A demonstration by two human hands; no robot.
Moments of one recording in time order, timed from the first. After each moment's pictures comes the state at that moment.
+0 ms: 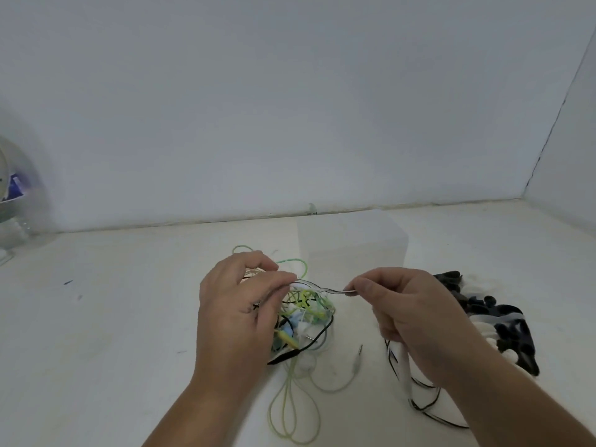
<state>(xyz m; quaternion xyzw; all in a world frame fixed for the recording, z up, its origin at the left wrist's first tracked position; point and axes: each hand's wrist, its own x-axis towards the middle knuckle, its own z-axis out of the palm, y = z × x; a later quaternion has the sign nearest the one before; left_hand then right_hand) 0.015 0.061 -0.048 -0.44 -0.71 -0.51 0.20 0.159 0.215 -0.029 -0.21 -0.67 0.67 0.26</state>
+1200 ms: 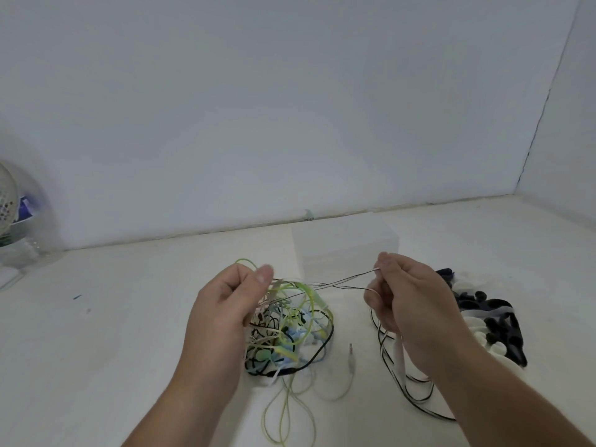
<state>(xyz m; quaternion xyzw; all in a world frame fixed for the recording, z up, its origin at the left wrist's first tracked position) 0.038 0.051 -0.009 -0.29 -0.64 -0.70 -0.12 0.162 0.215 -0.020 -0.29 -0.58 0.69 0.33</state>
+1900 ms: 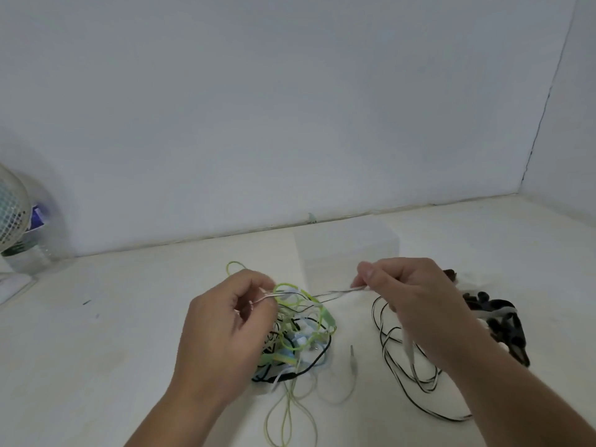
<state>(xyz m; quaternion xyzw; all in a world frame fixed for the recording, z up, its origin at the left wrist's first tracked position) 0.040 0.038 -0.007 -0.41 -0.75 -0.52 0.06 0.178 0.218 -0.010 -0.19 -0.75 0.54 0.33</state>
